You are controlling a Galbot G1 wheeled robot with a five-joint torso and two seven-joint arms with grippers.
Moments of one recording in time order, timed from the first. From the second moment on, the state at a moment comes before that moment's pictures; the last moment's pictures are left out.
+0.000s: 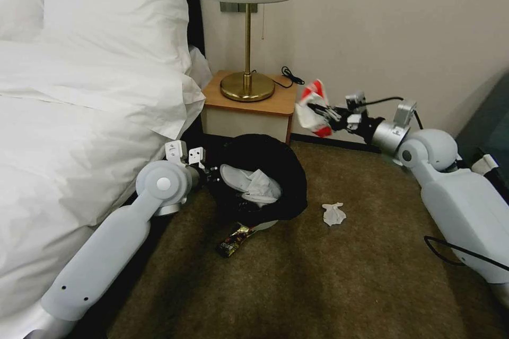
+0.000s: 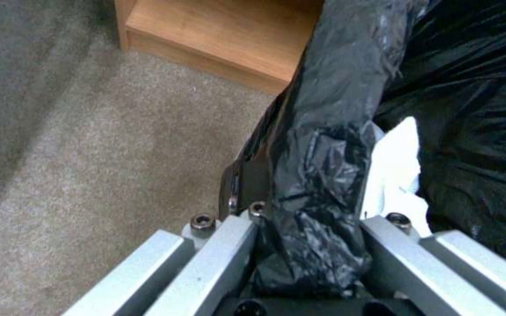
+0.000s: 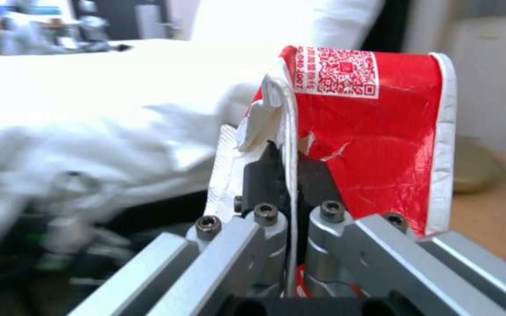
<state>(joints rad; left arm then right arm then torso) 0.61 -1.01 0.01 -1.85 -1.57 0.74 -0.91 -0.57 0.84 0.17 1.76 0.91 -0.39 -0.52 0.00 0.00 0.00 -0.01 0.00</state>
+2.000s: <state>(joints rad) 0.64 -1.03 -0.04 -1.88 -1.57 0.74 -0.92 -0.69 0.81 0.17 1.86 0.82 -0.38 -0.25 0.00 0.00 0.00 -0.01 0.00</state>
